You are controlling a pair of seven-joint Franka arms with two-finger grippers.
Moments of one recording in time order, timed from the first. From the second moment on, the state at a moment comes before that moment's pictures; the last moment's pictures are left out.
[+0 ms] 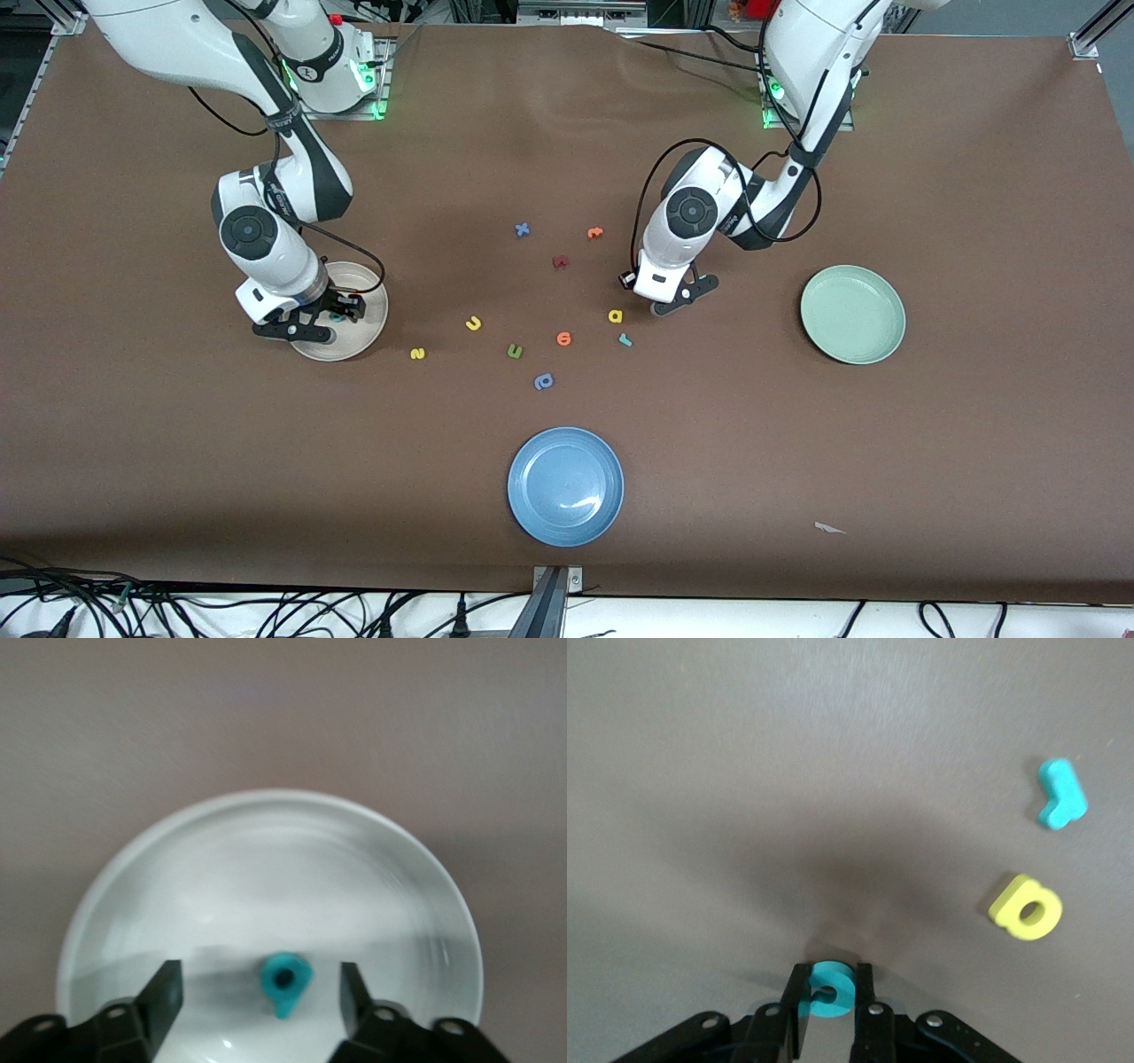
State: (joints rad) left arm -0.46 0.54 -0.18 -2.01 -0.09 2.49 -1.08; right arm 0.06 0.40 0.14 -2.17 -0.26 2.56 0.48
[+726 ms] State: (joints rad) left arm -0.06 0.40 -0.17 -1.84 -0.06 1.97 -0.57; right arm 0.11 0.56 0.29 -1.78 -0.11 2.32 0.69
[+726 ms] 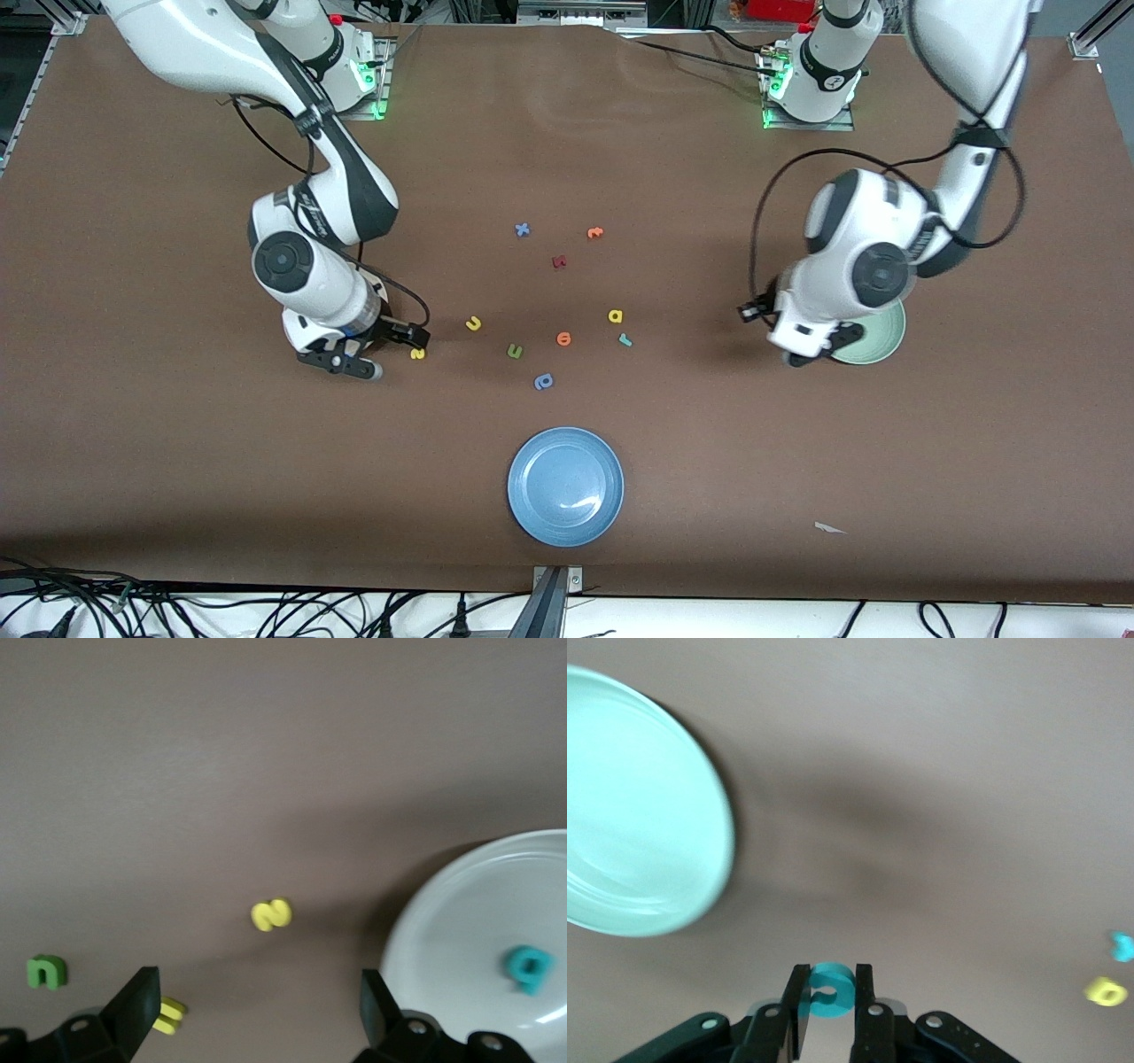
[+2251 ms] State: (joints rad) left arm 0.16 0.48 -0.42 -1.74 0.10 1.91 -0.59; right arm 0.15 0.72 0.25 -1.73 -0.22 2.41 0.73
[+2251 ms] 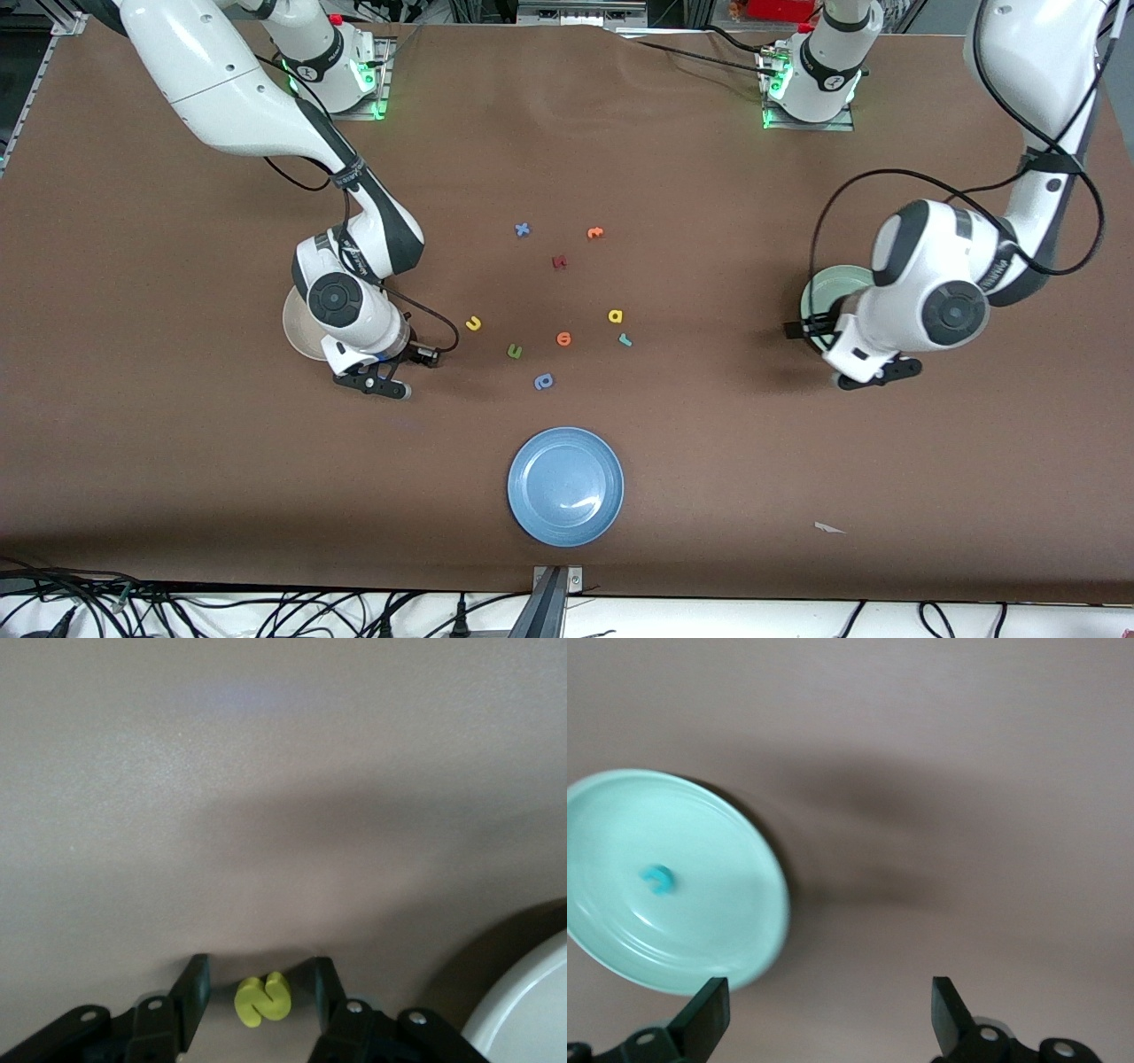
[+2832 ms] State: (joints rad) left arm -0.06 0.58 -0.45 -1.69 0.03 2.14 -1.07; right arm 0.15 0.71 0.25 -1.73 -0.22 2.41 0.74
